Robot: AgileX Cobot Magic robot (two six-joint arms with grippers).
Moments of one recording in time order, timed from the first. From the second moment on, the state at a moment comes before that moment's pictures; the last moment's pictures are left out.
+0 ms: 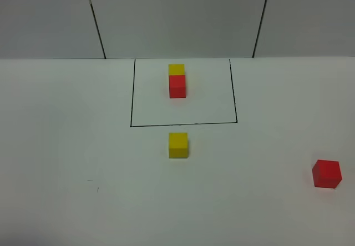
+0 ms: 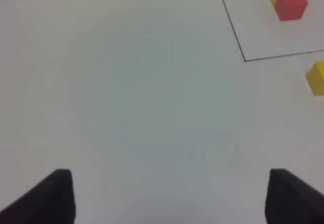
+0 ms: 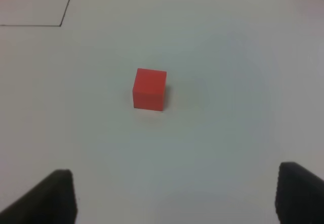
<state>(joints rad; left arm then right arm) 0.07 0.40 -0.73 -0.15 0.95 0.22 0.01 0.01 -0.50 0.00 1.07 -0.01</state>
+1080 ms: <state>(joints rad) 0.06 0.03 -0.51 -0.17 1.05 0.18 0.01 0.01 -0.50 0.00 1.07 -0.01</state>
